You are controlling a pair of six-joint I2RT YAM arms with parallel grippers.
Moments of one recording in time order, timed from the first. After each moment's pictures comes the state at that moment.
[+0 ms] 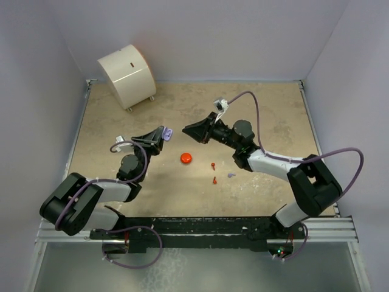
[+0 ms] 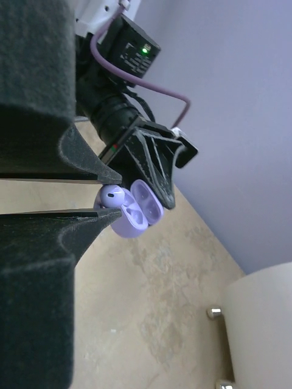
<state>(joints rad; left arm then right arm) -0.51 1.34 0.20 1.27 -0.33 -1.65 0.63 1.52 0.78 0.88 -0.44 0.58</state>
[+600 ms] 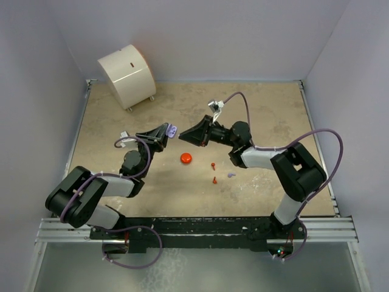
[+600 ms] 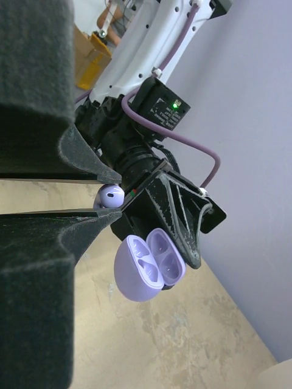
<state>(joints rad) -0.51 1.43 0.27 1.30 -0.27 -1.68 0.59 1.71 0.79 1.20 -0.72 0.84</state>
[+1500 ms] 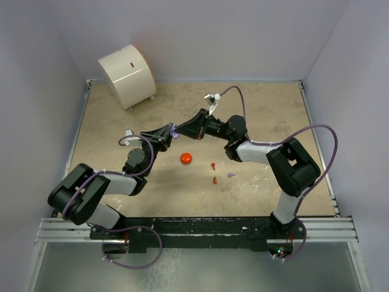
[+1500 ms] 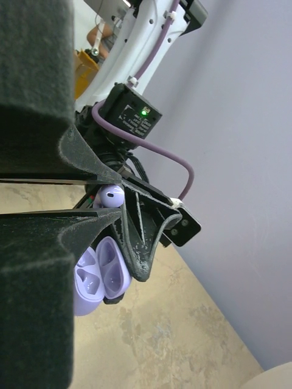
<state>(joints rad) -0.54 1.46 0.31 1.27 -0.26 -1.68 0.59 1.79 0.92 1.20 -0.74 0.93</state>
